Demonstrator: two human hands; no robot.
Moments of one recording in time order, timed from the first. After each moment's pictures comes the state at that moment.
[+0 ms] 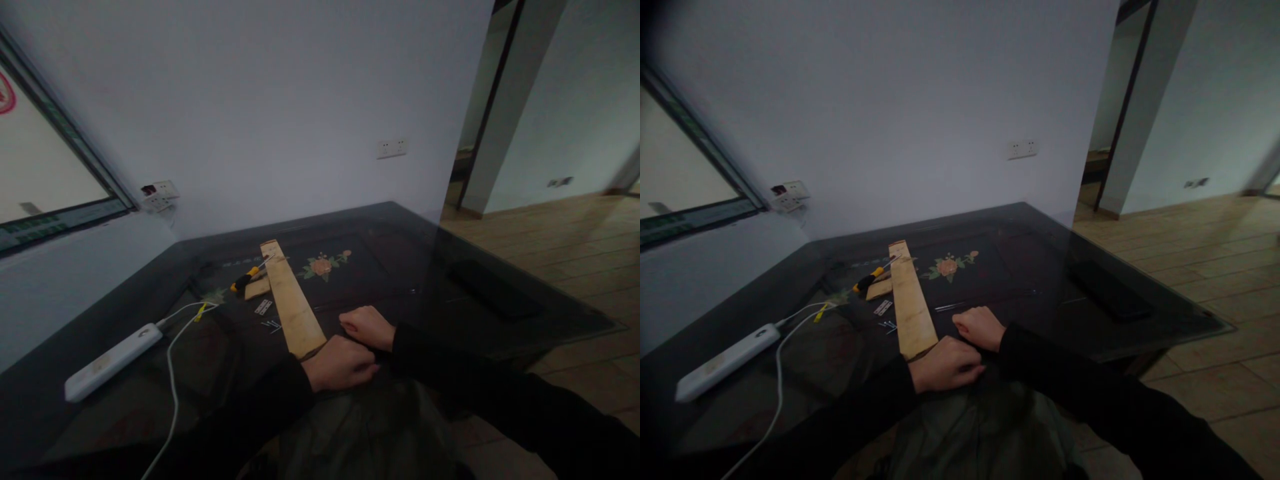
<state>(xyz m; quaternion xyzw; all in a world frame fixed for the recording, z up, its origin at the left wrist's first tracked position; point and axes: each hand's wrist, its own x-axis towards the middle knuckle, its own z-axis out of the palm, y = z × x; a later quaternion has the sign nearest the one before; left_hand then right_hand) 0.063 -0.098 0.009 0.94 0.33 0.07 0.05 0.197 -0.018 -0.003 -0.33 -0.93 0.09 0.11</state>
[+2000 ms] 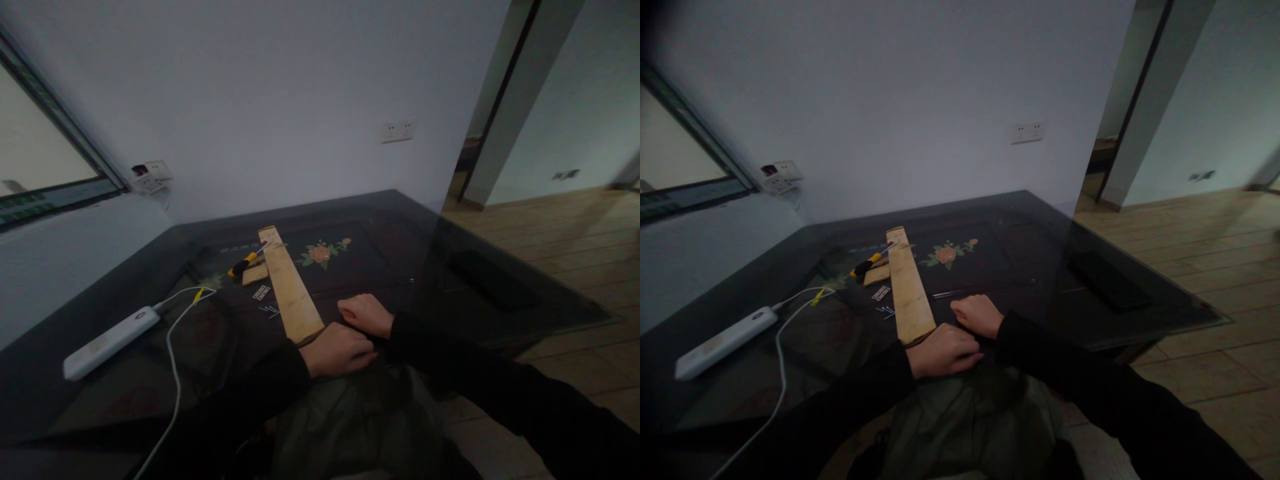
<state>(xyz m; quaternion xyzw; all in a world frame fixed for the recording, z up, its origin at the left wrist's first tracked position) 0.059 -0.097 0.003 0.95 0.30 0.10 0.02 0.195 -0.019 0.002 -0.34 -0.93 0.09 0.09</state>
